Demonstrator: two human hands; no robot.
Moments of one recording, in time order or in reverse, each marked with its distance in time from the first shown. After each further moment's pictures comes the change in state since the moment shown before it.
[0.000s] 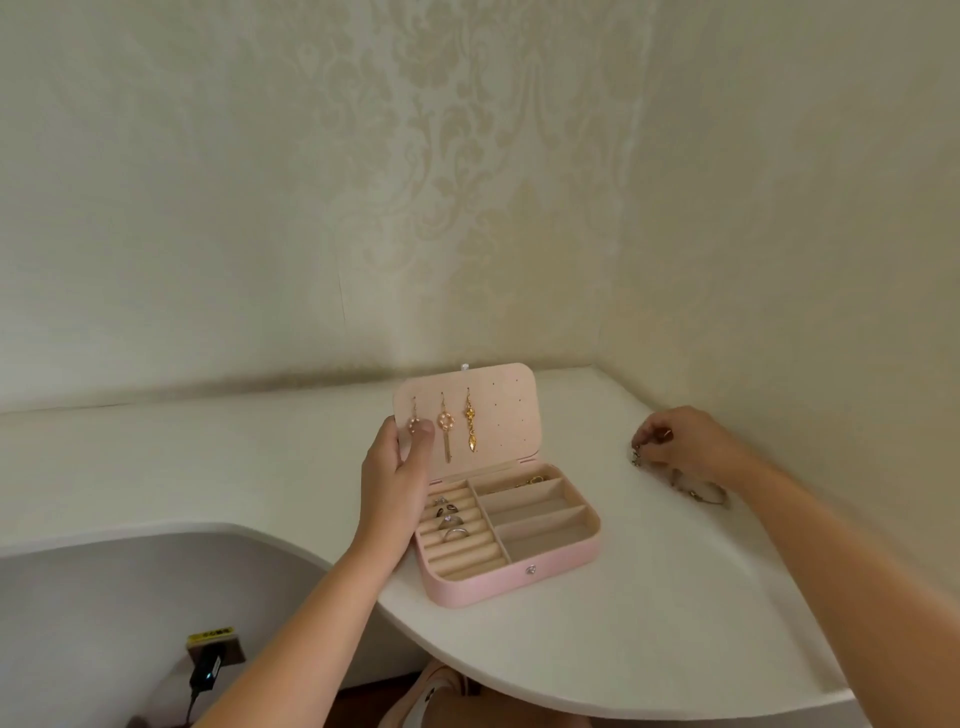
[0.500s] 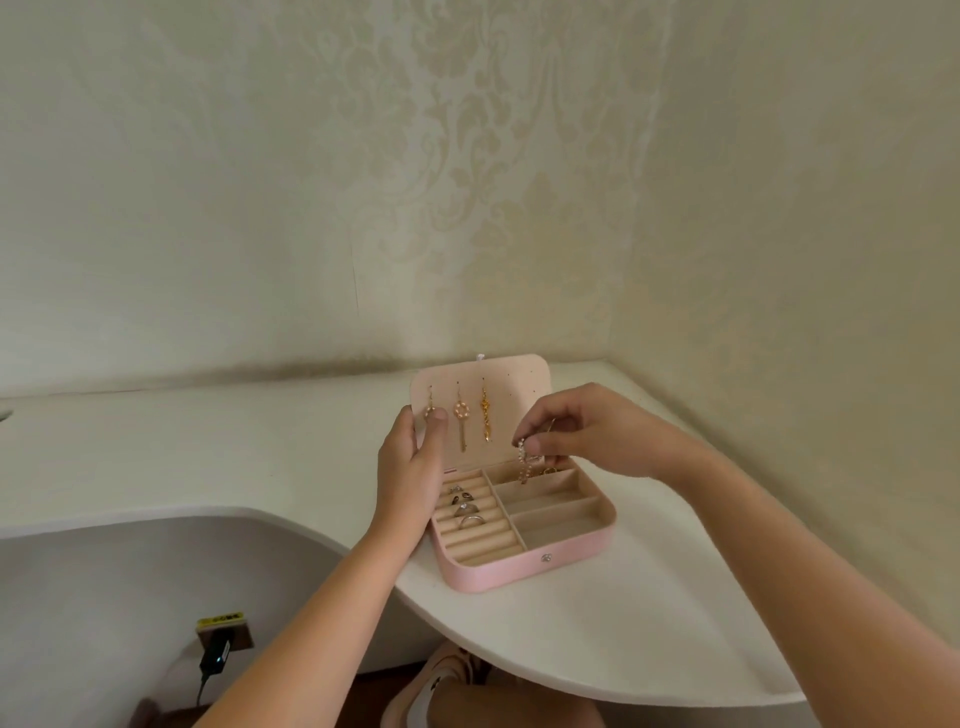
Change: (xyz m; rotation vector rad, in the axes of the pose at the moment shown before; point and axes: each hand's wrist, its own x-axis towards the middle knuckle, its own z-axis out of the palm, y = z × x) left_hand 0.000 0.000 -0.001 -0.011 0.000 0.005; right_hand -0.052 -0.126 0.027 0.323 -0.346 -0.392
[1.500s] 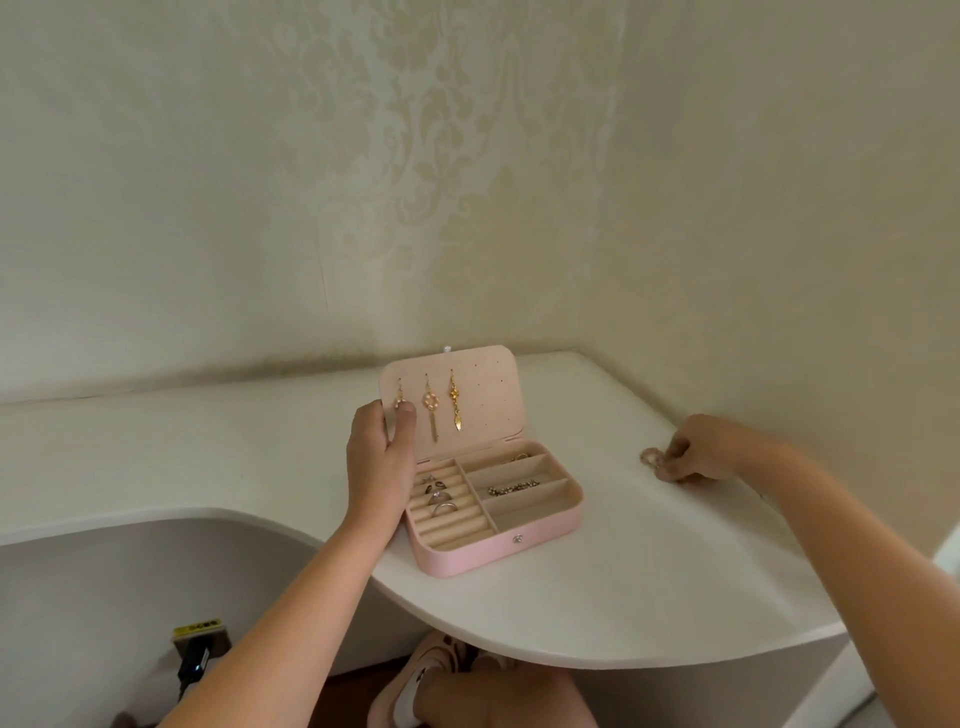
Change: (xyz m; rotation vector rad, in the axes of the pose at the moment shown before) left_hand 0.006 -0.012 0.000 0.135 0.047 0.004; right_hand -0.059 0.089 -0.077 -0.601 0.086 0.734
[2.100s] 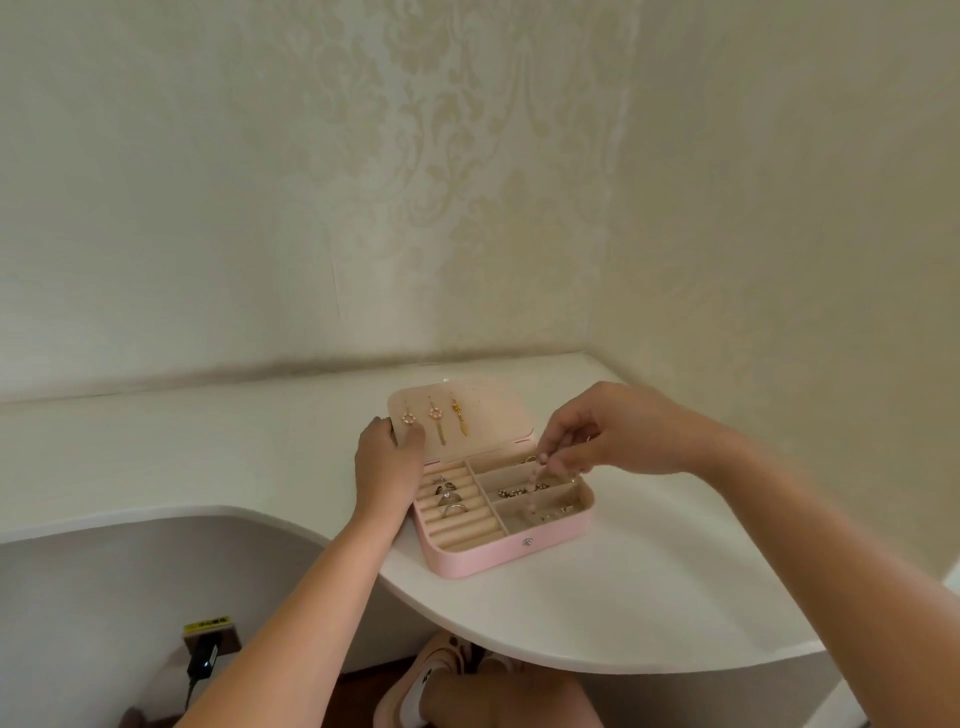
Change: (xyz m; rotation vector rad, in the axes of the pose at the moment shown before) left_hand 0.008 -0.007 0.000 0.080 -0.048 -0.179; right_hand -0.058 -0.102 -0.009 0.310 -0.087 -0.659
